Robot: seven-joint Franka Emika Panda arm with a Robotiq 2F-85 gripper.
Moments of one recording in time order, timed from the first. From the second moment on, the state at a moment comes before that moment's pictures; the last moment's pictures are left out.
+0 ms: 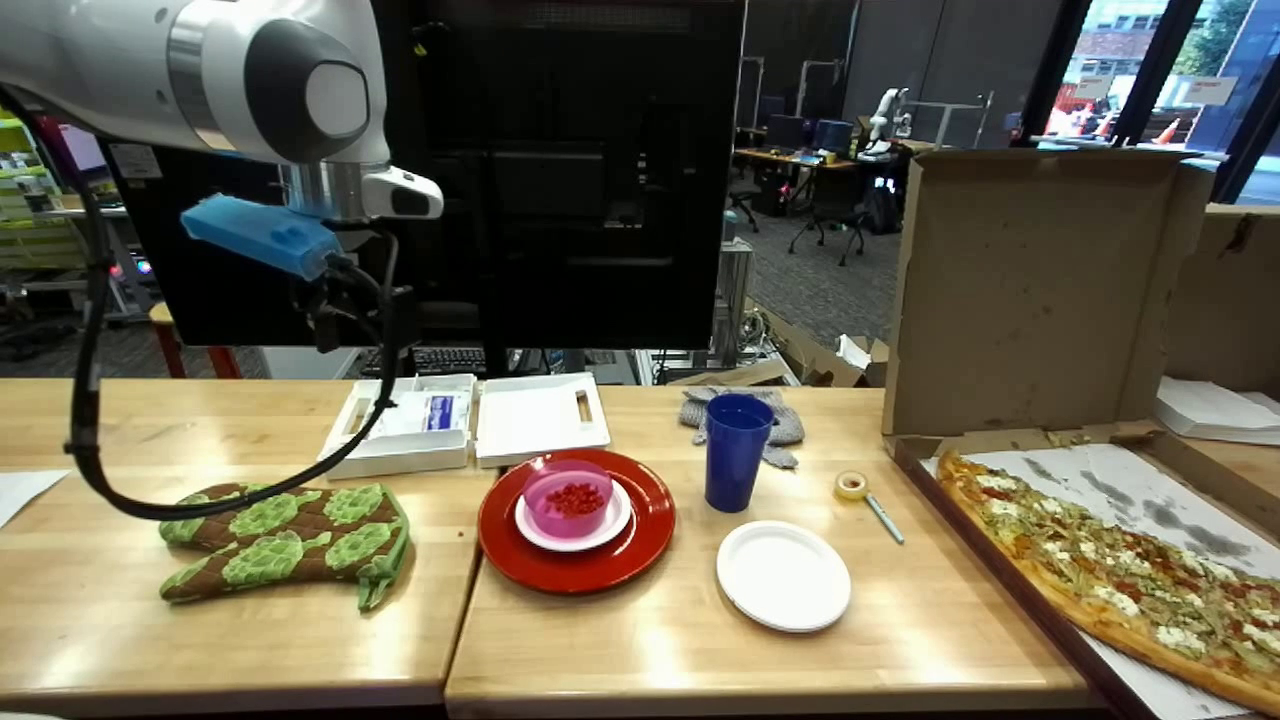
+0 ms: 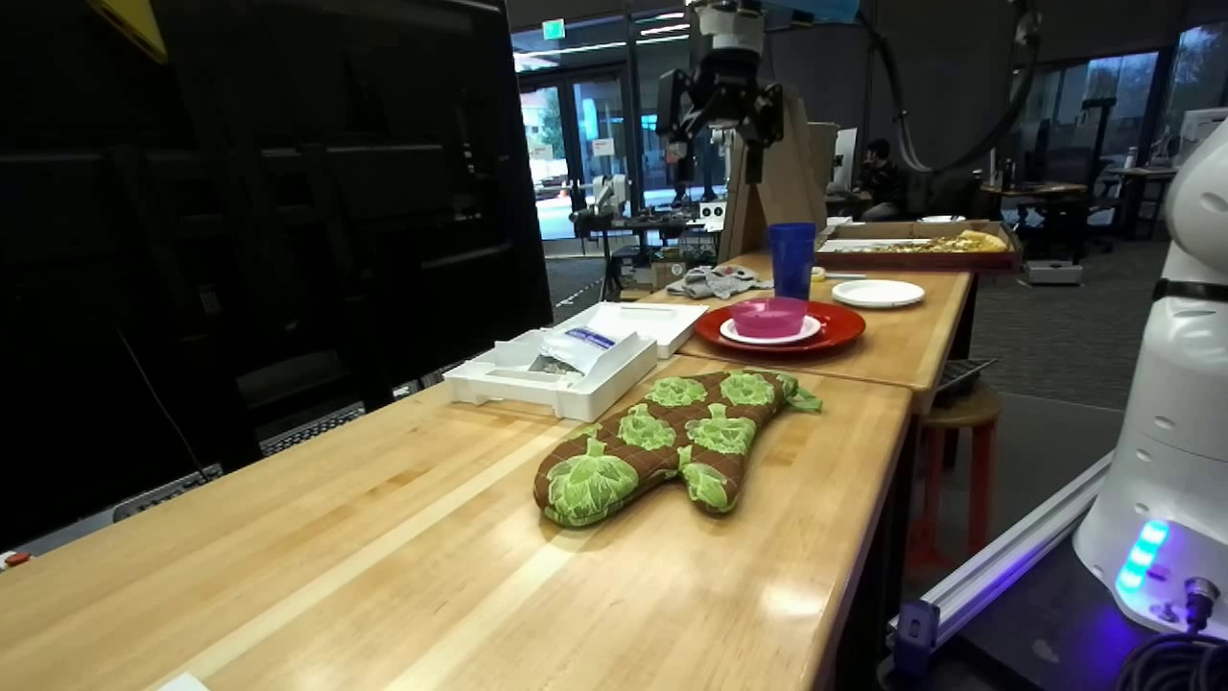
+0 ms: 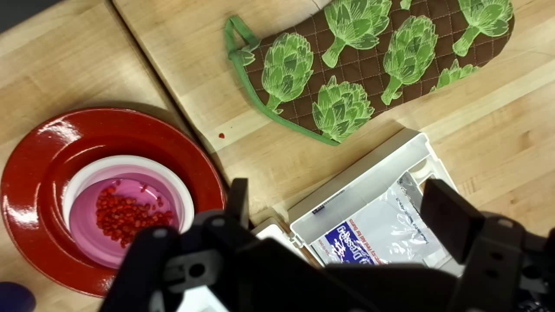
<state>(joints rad) 0.14 -0.49 0.24 -2.31 0.23 1.85 0.36</state>
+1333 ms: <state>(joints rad) 0.12 -0.39 0.27 -2.32 0.09 1.94 0.48</state>
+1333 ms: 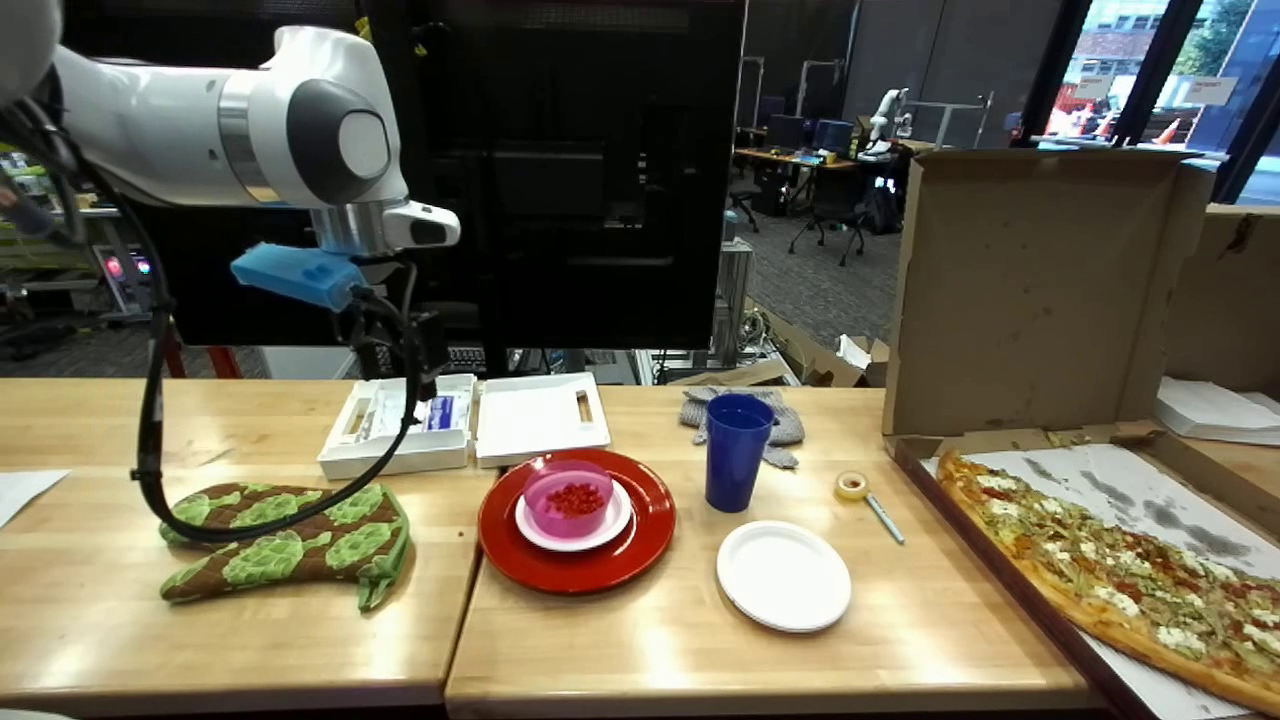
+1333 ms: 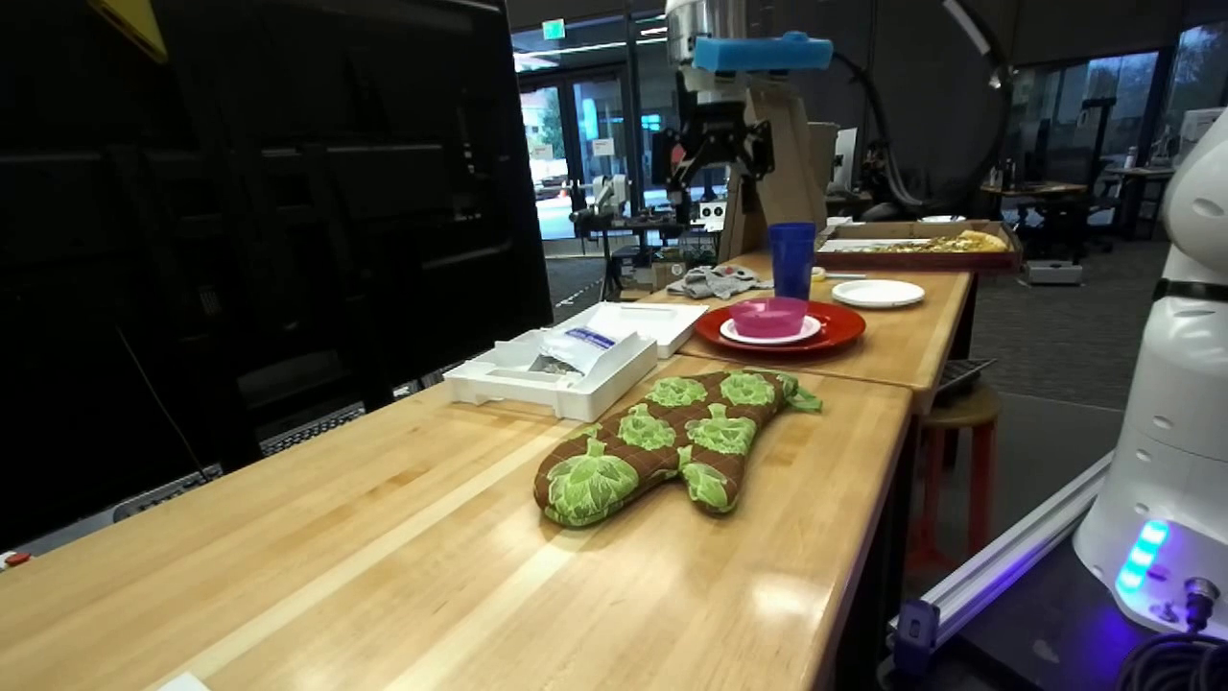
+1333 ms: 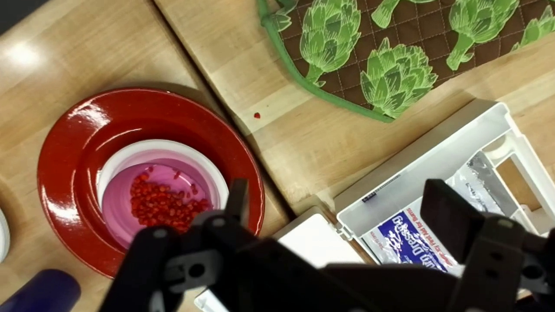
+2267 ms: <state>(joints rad) 0.03 -0.30 0.17 -2.37 0.13 2.02 0.59</state>
